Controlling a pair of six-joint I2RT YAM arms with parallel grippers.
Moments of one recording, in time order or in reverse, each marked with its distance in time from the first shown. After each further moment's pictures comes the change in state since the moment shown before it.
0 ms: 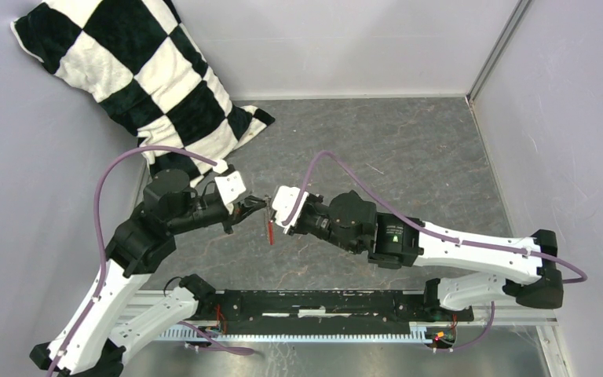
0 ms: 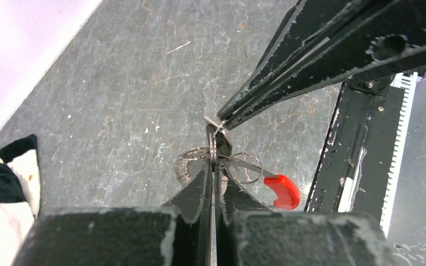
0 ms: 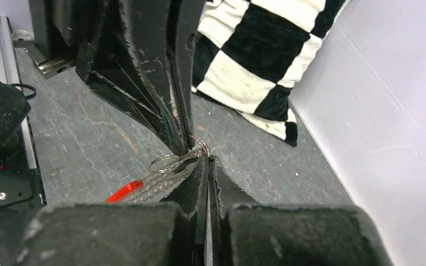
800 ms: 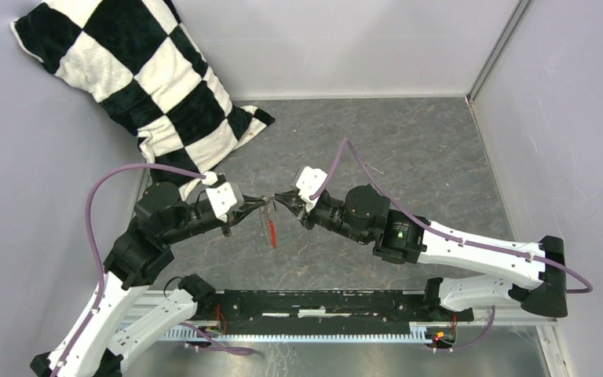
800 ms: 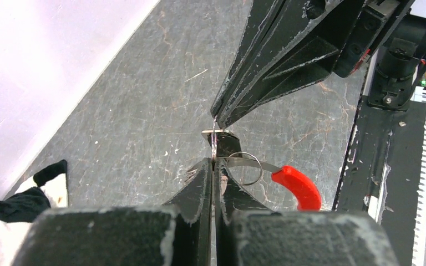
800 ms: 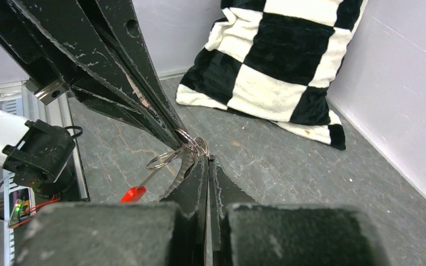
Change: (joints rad) left arm 0.000 -0.109 -0.104 0.151 -0.005 0.021; right arm -0.106 -0.072 -0.144 0.172 -0.145 0.230
